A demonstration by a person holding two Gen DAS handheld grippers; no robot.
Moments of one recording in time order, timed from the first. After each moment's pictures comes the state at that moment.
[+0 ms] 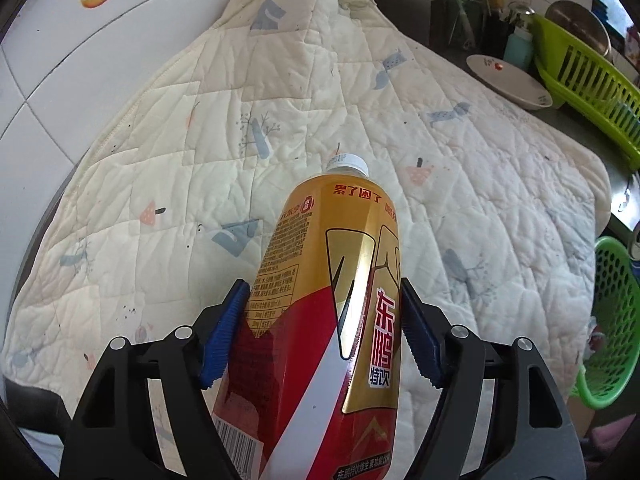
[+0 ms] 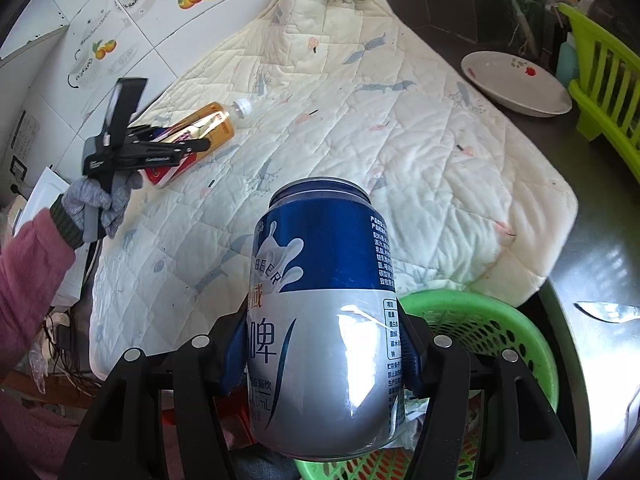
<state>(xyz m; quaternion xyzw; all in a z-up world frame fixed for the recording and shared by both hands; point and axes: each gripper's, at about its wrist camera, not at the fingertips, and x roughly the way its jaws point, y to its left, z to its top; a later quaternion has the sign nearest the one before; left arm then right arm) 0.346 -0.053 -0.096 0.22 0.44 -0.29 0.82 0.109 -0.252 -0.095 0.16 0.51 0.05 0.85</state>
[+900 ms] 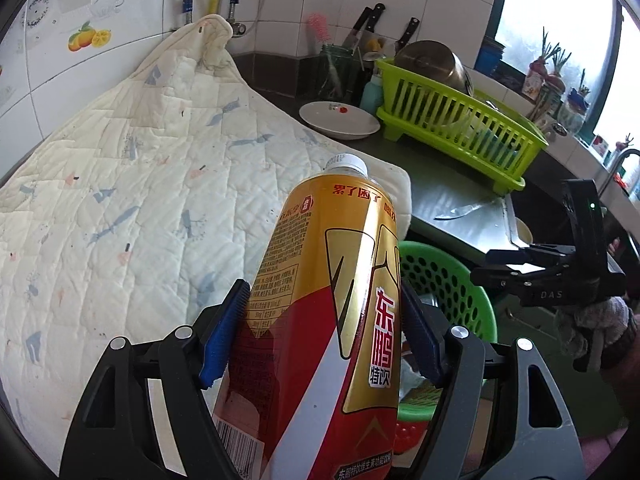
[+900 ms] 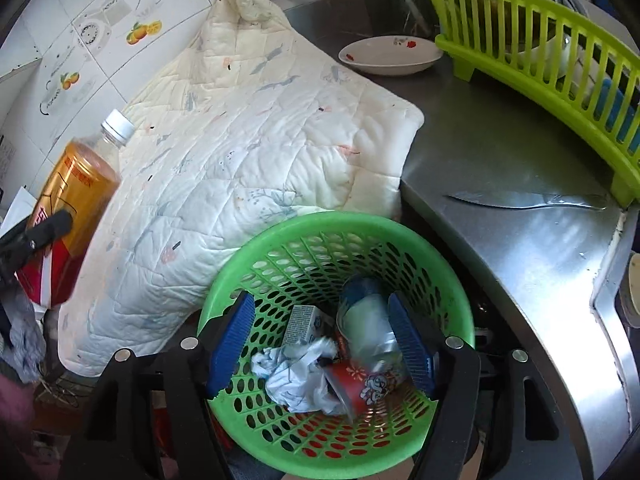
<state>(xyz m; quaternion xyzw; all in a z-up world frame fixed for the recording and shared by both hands) 0.088 -0.104 -0.058 0.09 0.39 -0.39 0.83 -0.016 -0.325 -0.111 0.18 0.47 -0.05 0.86</state>
